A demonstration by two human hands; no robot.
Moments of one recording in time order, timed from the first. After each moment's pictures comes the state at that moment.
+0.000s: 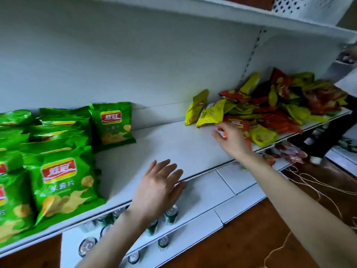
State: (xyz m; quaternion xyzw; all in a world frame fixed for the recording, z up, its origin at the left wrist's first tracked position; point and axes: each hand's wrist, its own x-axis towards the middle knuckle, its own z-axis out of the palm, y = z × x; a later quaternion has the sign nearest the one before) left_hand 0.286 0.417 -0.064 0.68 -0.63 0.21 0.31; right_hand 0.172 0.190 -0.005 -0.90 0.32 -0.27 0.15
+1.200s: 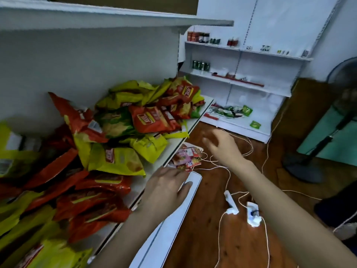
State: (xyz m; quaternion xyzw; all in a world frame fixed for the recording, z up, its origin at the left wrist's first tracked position) left_hand -0.036 -0.207 -0.034 0.50 -0.82 0.07 0.29; right_hand -0.224 -0.311 0.004 -0.75 0.59 -0.28 0.11
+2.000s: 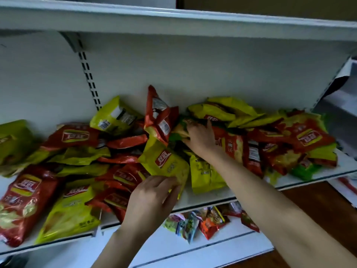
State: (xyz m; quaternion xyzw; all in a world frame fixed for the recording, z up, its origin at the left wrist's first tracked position) left_hand -0.019 -0.217 -0.031 0.78 -0.50 0.19 0.33; right_hand 0.005 -0.432 0.010 -0.97 0.21 -0.13 -0.01
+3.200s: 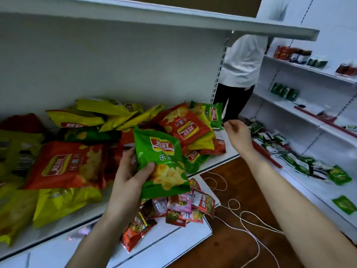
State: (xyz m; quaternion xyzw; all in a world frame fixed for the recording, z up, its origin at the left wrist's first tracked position) left_hand -0.189 -0.470 0.015 0.52 -0.16 -0.34 0.76; right_hand -0.303 -0.761 -0.001 -0.77 0.43 -0.37 0.31
